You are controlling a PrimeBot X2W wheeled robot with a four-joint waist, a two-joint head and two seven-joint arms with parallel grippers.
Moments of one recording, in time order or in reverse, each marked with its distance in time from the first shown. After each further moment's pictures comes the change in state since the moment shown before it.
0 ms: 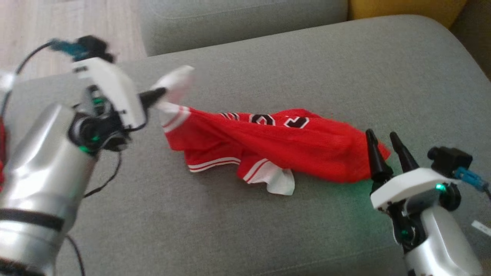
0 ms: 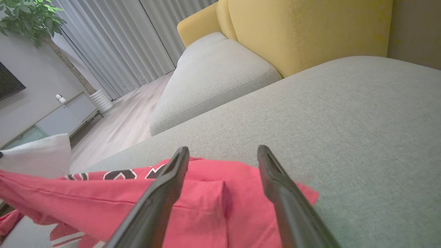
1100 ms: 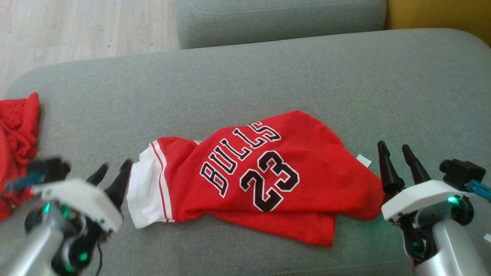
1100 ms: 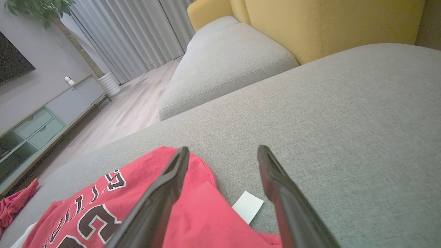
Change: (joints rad) left arm 0.678 0.214 0.144 -0.577 0.127 0.273 -0.474; right arm 0.089 0.005 -0.065 -0.080 -0.026 0.000 0.042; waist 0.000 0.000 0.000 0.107
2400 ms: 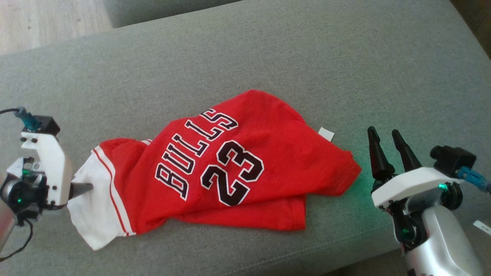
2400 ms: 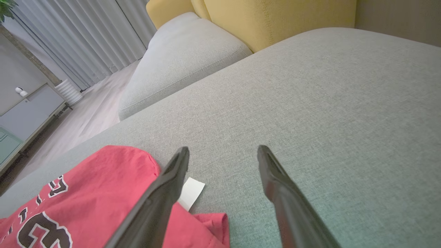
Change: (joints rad) left arm -0.527 0.152 -0.376 0.555 -0.048 -0.315 0.683; right arm -0.067 0.015 0.039 0.037 0.011 0.000 -0.031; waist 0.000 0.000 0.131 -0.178
